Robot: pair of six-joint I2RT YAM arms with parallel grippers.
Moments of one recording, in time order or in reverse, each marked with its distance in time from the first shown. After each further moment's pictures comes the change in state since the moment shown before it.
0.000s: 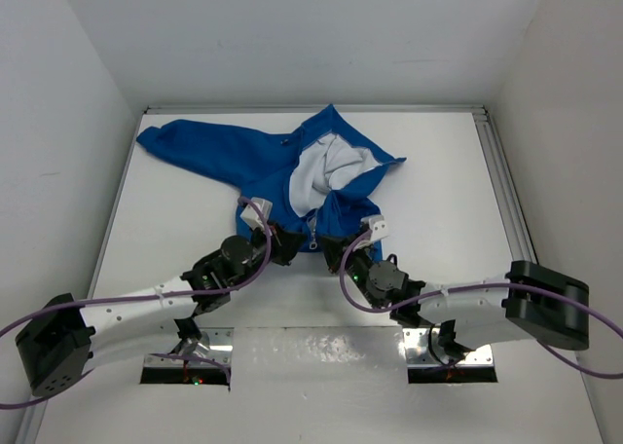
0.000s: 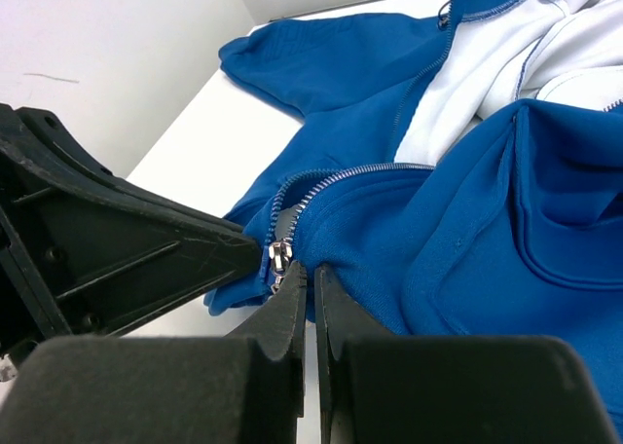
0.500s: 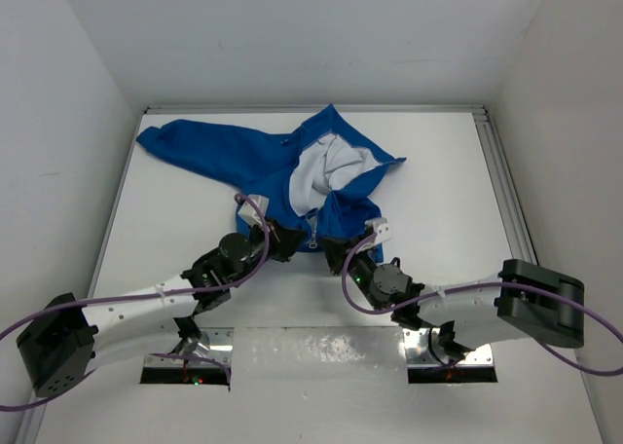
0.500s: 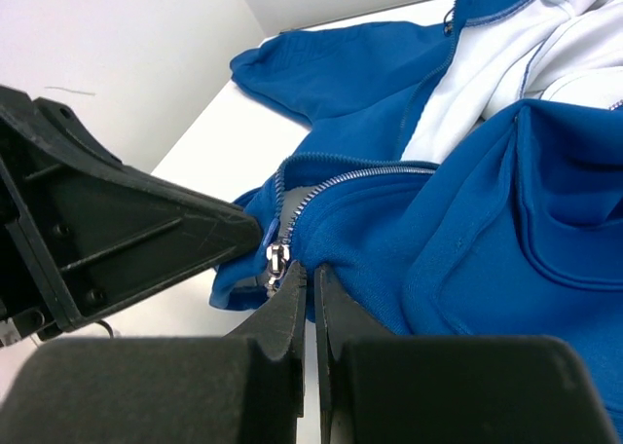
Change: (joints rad) left arm 0.031 0.014 0.000 0.033 0.026 -0.050; right arm 0.000 0.037 -0.044 0.120 -0.006 0.003
